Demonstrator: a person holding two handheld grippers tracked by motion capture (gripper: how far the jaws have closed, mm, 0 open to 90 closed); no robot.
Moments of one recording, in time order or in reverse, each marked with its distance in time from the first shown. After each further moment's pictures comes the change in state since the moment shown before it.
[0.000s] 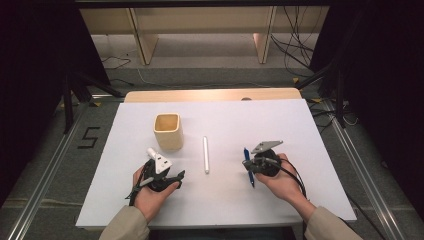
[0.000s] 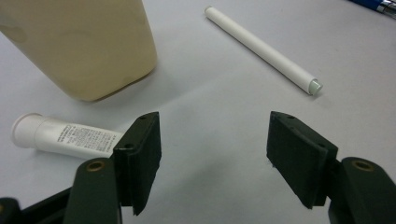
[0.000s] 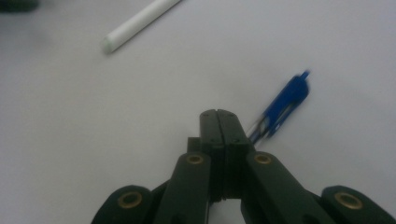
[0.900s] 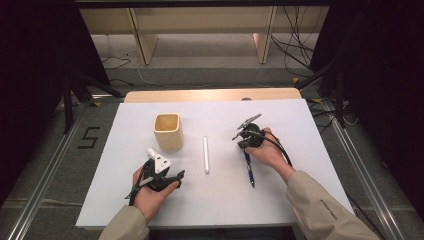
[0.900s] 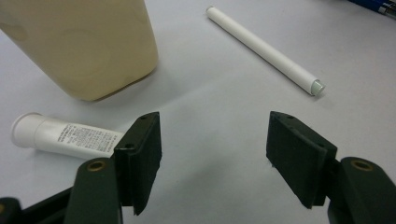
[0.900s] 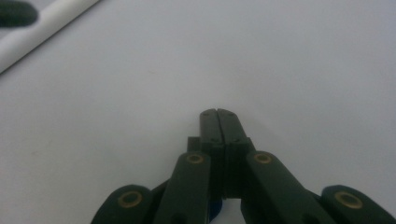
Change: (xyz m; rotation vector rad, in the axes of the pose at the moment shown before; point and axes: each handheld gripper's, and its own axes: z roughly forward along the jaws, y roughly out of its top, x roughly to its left) left arm 0.002 -0.001 0.001 -0.002 -0.001 -0.010; right arm -0.054 0.056 0.065 0.152 -0.045 -0.035
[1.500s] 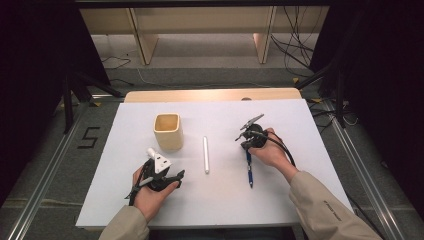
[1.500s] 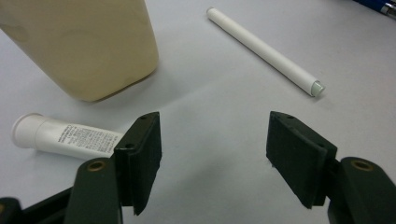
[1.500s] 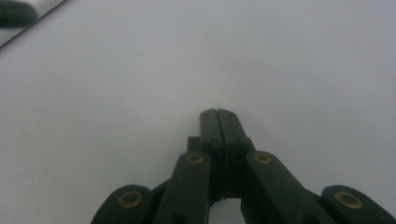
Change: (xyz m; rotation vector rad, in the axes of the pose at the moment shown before) left arm 0.000 0.000 0.000 -0.003 0.002 0.001; right arm -0.005 -0.006 -0.005 0.024 -0.008 -0.001
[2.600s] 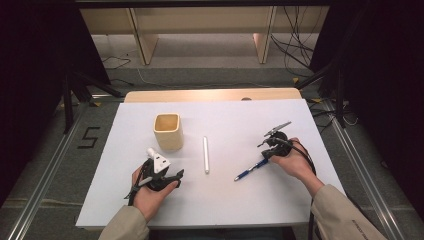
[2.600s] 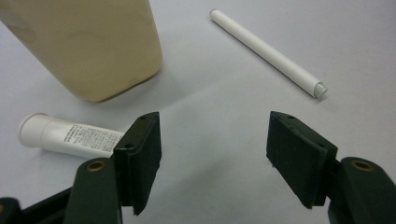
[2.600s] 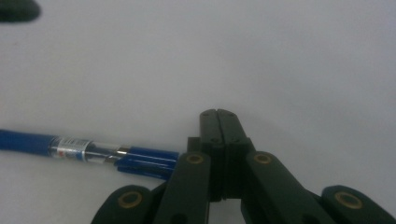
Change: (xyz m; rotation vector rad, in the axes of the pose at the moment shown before) left arm 0.002 0.000 -0.001 -0.002 0.007 -0.004; right arm -0.017 -0.060 -0.042 0.028 -0.004 0.131
